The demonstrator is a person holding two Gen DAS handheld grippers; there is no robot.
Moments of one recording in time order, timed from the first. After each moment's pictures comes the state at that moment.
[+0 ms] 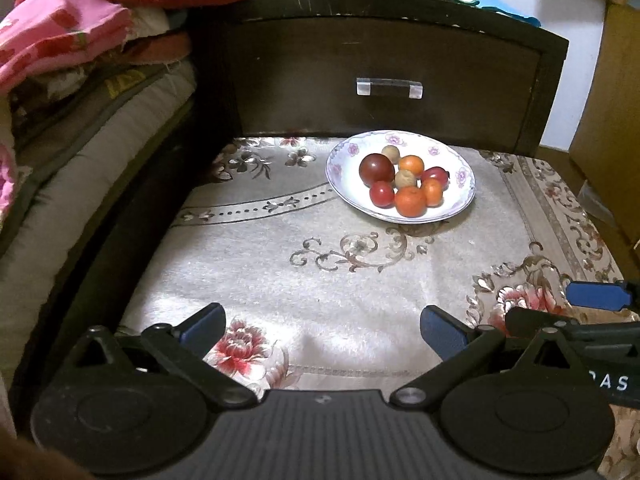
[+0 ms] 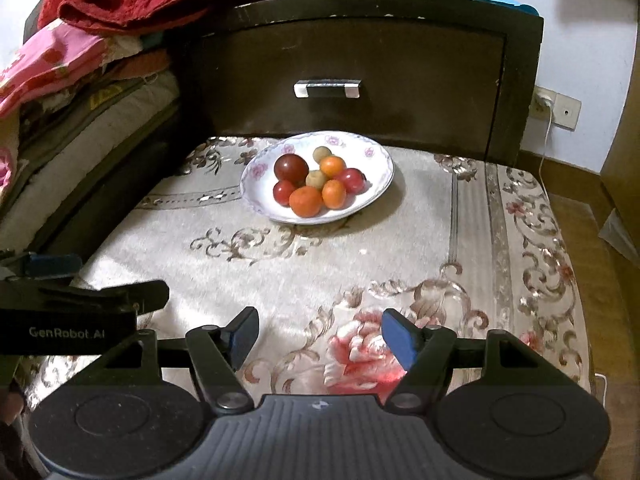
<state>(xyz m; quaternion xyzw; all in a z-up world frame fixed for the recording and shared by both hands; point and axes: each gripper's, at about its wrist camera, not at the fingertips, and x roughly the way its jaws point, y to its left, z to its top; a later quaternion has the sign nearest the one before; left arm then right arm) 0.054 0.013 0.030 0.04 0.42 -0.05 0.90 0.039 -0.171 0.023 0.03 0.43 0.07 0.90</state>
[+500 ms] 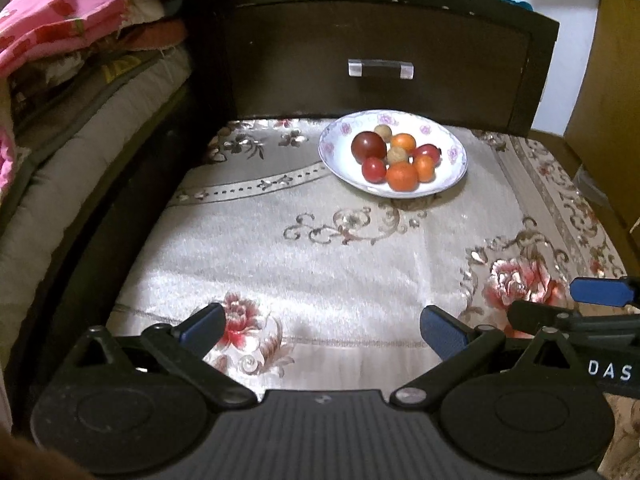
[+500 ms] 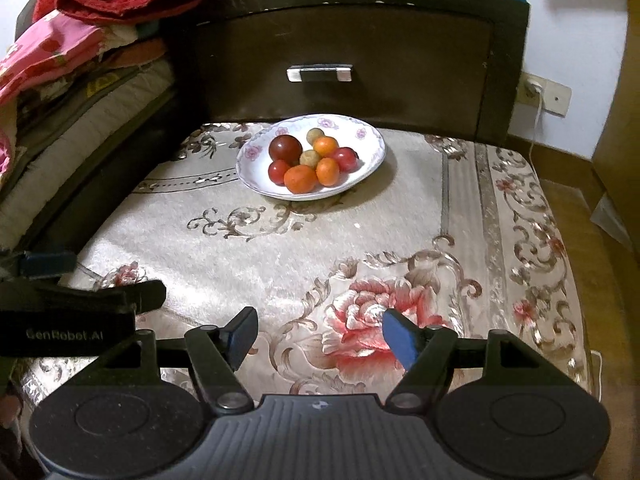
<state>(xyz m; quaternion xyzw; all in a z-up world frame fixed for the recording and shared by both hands) 0.043 0.010 0.023 0.04 0.44 -0.06 0.89 0.023 -0.172 0.018 0.03 0.44 0.06 0.89</state>
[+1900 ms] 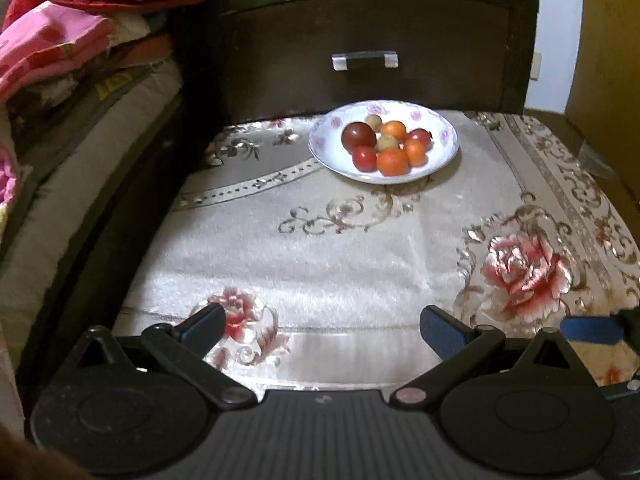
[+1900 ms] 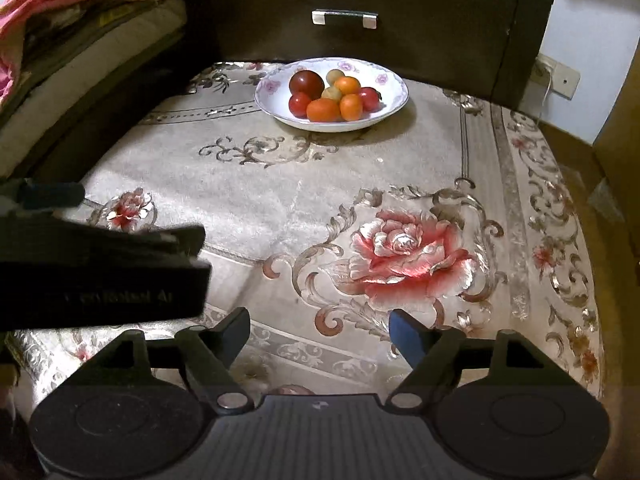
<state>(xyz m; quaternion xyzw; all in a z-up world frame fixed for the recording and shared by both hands) 0.030 -0.006 0.019 0.09 0.43 -0.05 0.90 -0.001 -0.138 -0.007 -0.01 0.49 0.05 0.87</state>
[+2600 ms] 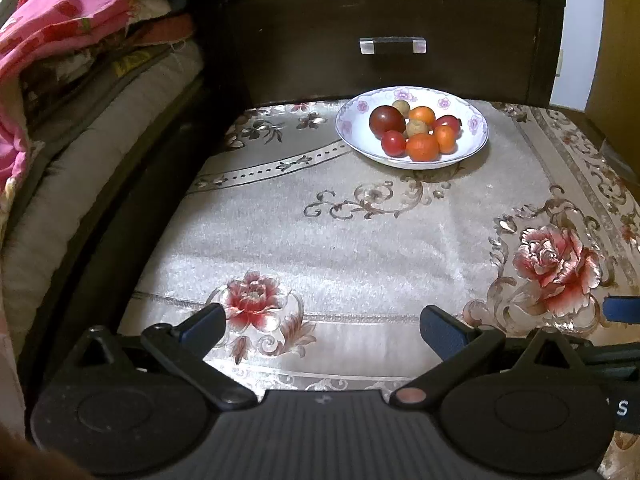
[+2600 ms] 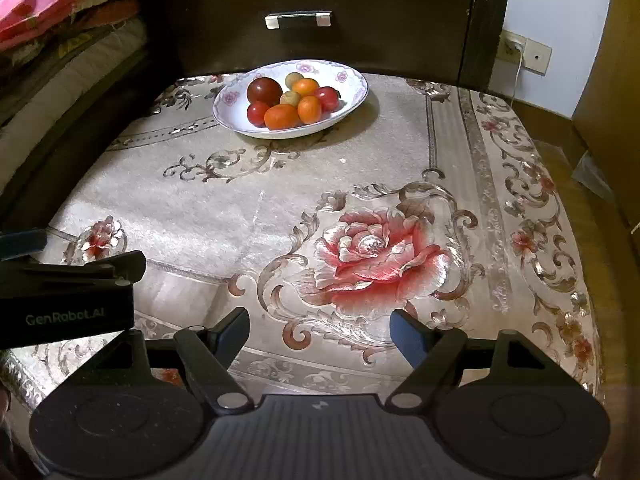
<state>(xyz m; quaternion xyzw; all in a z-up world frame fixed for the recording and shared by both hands) 0.035 0.006 0.005 0.09 0.44 -0.03 0.89 0.008 -0.157 -0.009 0.03 0.49 0.01 0.87</state>
